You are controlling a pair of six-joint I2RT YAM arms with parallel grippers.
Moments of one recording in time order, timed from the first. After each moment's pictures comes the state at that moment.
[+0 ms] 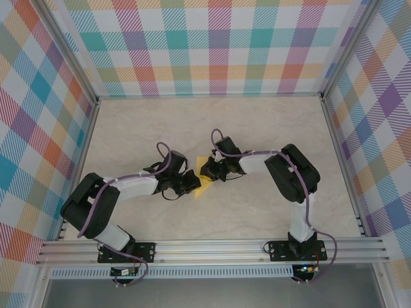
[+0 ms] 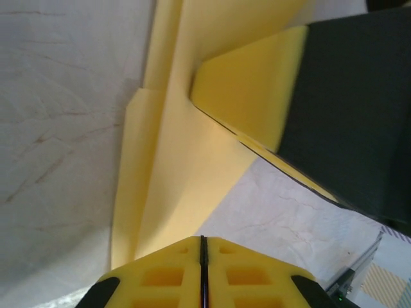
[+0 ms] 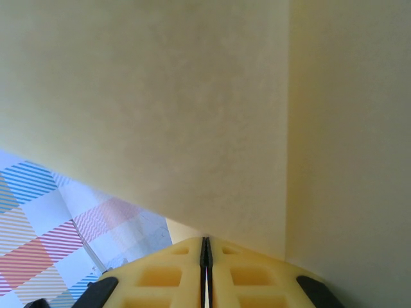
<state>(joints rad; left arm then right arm) -0.60 1.55 0.69 -0.10 0.40 -1.00 0.65 1.99 1.06 -0.02 -0.59 1.03</state>
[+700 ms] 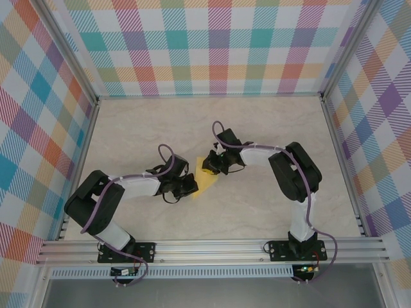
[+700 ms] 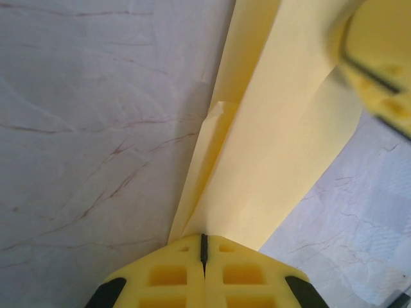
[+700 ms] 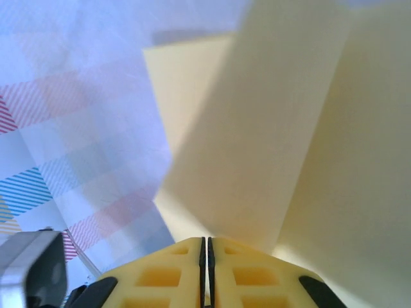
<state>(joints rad) -0.62 1.58 0.67 -0.12 0.31 -0.95 0.62 1.98 1.19 -0.20 -0.57 0.95</state>
